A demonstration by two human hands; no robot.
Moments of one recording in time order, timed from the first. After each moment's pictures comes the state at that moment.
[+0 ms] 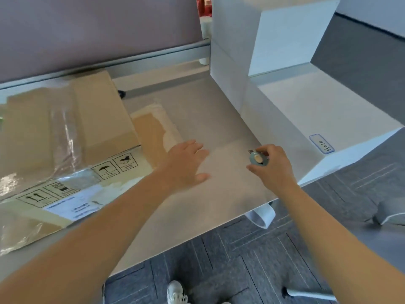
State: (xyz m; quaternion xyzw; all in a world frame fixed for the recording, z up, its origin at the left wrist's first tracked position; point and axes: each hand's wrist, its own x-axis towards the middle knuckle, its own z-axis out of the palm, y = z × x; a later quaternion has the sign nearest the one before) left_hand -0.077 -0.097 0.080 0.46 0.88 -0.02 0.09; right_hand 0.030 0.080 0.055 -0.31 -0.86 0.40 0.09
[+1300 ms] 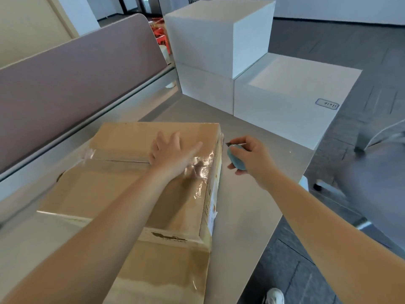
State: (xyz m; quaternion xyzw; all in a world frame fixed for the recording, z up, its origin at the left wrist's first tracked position) left_hand -0.199 -0.164 0.116 0.35 0.90 0.19 0.19; right_hand -0.057 -0.071 0.084 -0.39 -0.61 0.64 0.24
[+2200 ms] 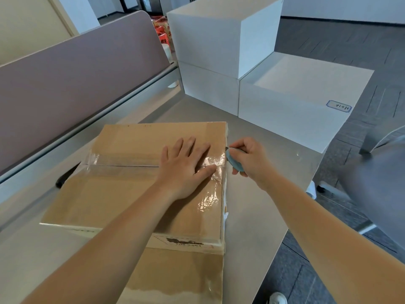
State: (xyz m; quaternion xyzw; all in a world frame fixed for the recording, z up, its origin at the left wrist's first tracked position) left_hand -0.210 -0.173 0.092 0.56 0.82 0.01 0.10; right_hand -0.082 -0.067 0.079 -0.40 -0.67 0.58 0.23
